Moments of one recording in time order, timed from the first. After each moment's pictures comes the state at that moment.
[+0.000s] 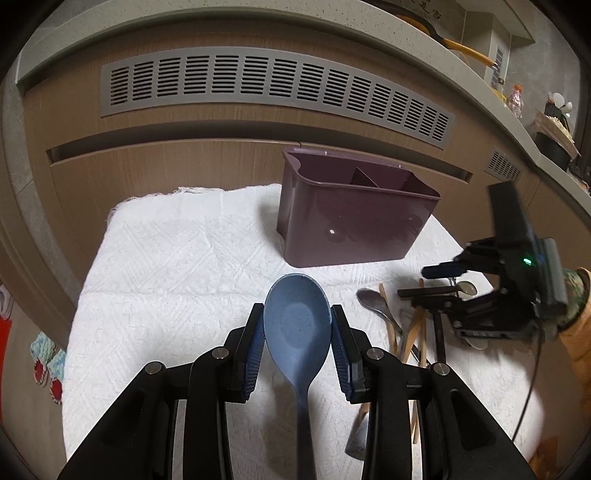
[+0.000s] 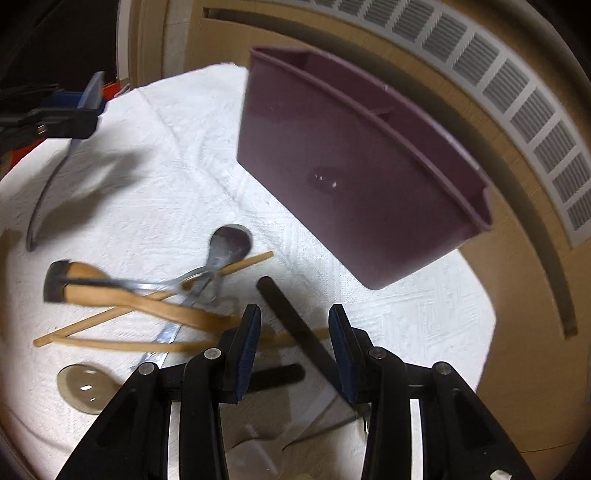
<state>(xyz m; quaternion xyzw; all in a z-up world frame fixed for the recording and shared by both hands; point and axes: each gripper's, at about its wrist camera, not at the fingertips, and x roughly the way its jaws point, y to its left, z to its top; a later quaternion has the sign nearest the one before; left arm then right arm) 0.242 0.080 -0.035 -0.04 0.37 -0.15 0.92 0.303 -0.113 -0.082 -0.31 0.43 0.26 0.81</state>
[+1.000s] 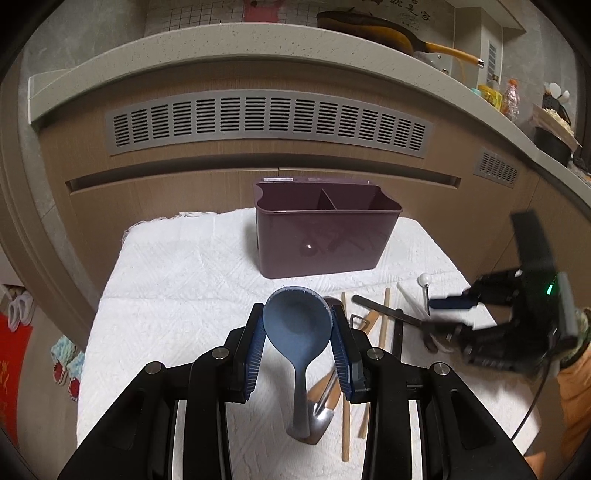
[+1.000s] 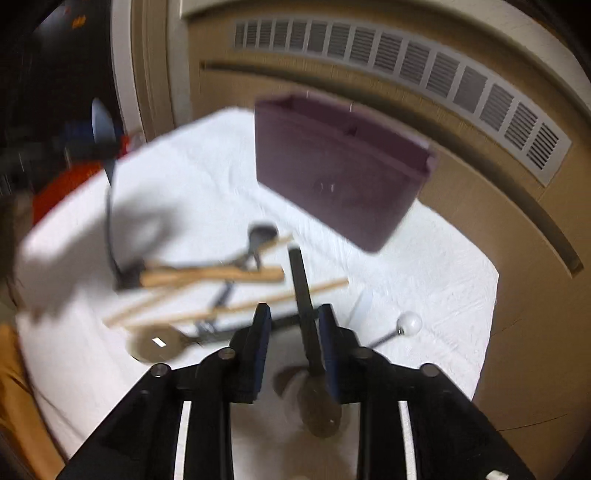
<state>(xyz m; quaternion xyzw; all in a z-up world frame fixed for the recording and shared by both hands) 0.202 0.035 0.017 -0.02 0.35 -0.12 0.93 0.250 -0.158 -0.052 -0.22 0.41 0.29 0.84</state>
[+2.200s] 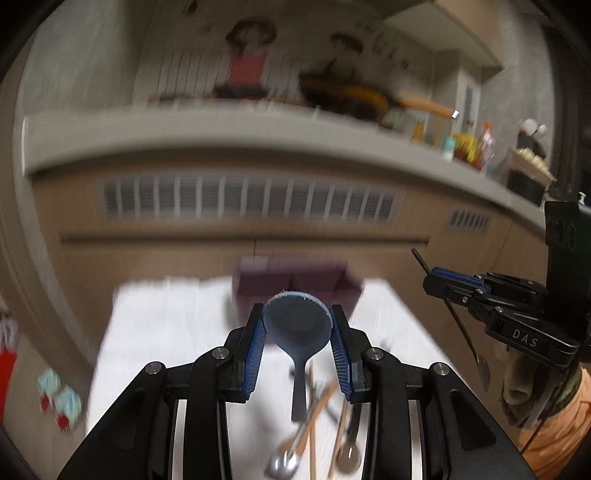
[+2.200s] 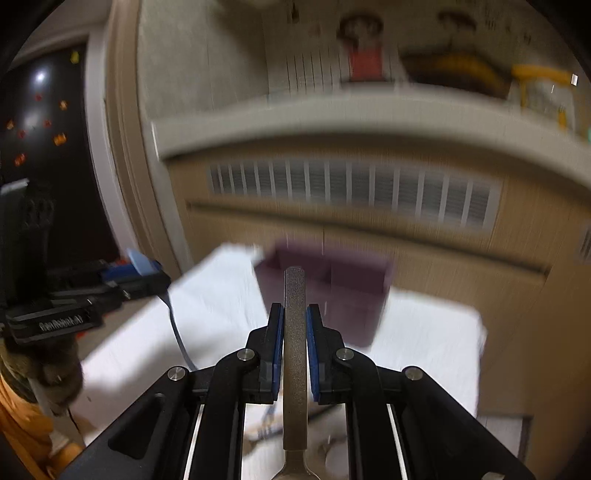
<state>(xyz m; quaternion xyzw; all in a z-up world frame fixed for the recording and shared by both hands) 0.196 0.027 0.110 -0.03 0.24 -0.16 0.96 0.217 -0.171 0.083 -0.03 0.24 0.26 0.93</state>
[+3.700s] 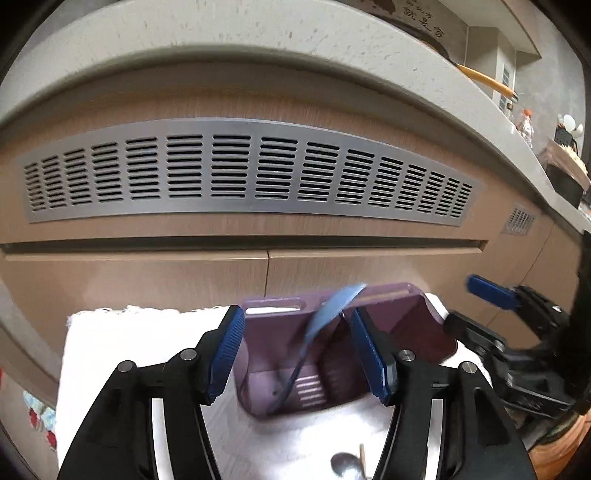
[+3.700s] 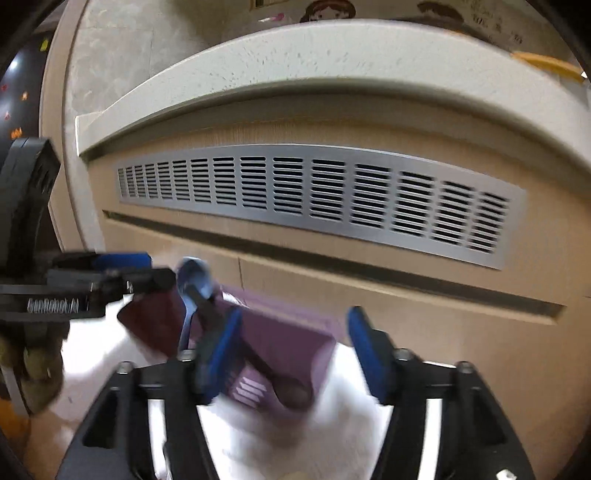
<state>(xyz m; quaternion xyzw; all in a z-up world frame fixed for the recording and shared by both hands) 0.370 0.031 0.030 -0.04 0.31 -0.14 0.94 0.350 -0.169 0.015 -0.07 0.24 0.17 0.95</state>
